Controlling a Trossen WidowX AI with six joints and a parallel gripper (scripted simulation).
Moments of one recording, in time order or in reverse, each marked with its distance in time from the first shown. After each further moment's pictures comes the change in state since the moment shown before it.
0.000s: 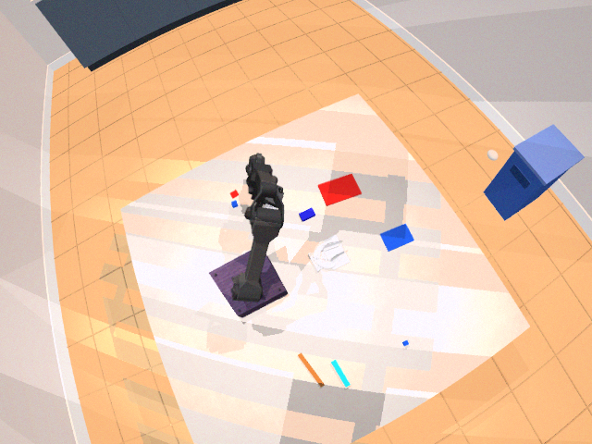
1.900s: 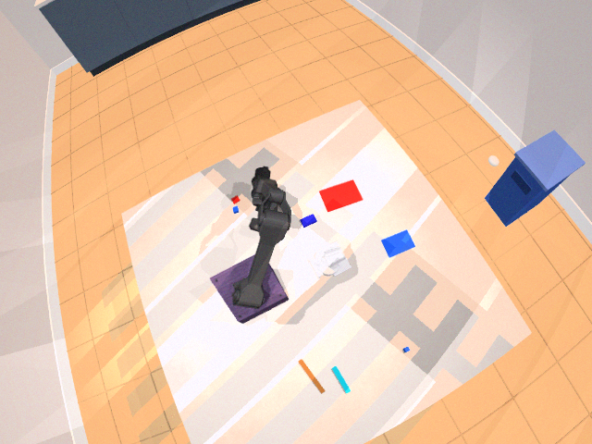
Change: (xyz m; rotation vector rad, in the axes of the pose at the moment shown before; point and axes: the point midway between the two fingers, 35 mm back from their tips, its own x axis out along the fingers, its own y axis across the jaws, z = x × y) arm 0.052 0.003 0.000 -0.002 -0.003 0.007
